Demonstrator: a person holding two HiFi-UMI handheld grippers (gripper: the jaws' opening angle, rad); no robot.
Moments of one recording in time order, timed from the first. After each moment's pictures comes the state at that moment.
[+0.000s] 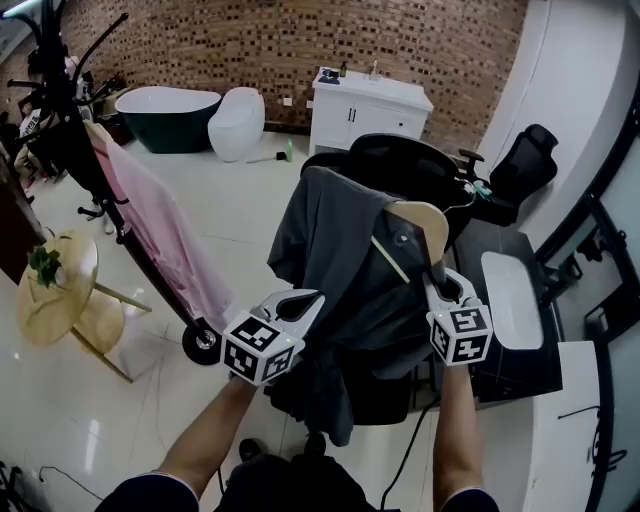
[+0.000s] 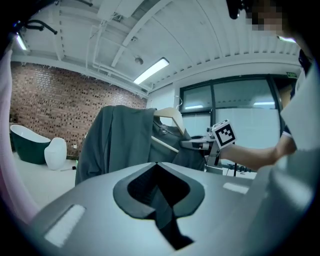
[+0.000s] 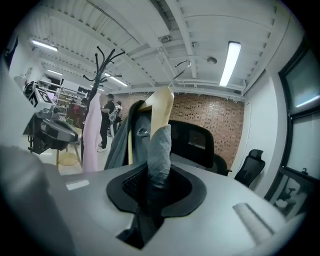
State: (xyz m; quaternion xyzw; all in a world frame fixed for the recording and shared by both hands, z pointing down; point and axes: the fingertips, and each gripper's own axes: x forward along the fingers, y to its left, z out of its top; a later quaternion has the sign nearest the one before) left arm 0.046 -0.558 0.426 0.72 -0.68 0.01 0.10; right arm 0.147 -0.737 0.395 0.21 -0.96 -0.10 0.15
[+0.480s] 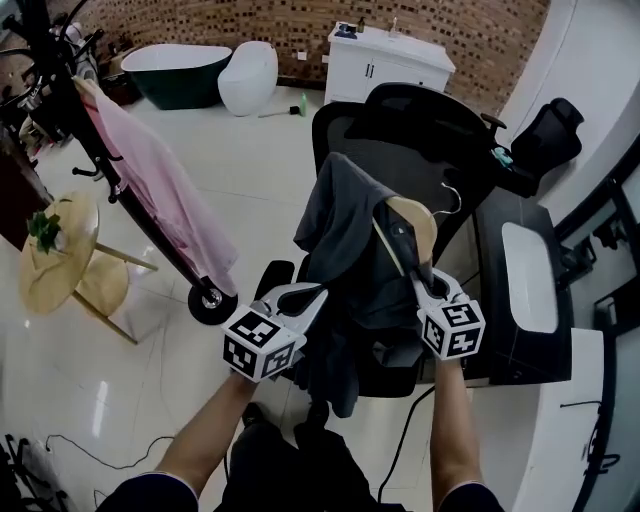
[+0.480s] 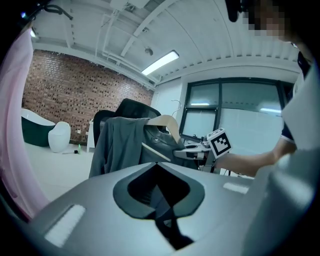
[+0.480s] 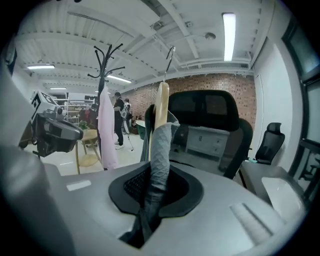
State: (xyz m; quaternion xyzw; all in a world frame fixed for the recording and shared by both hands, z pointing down) left arm 0.066 -0.539 0.490 0.71 -0.69 0.00 0.17; right arm 0.136 -0.706 0.506 0.13 -0.97 -0.01 0.20
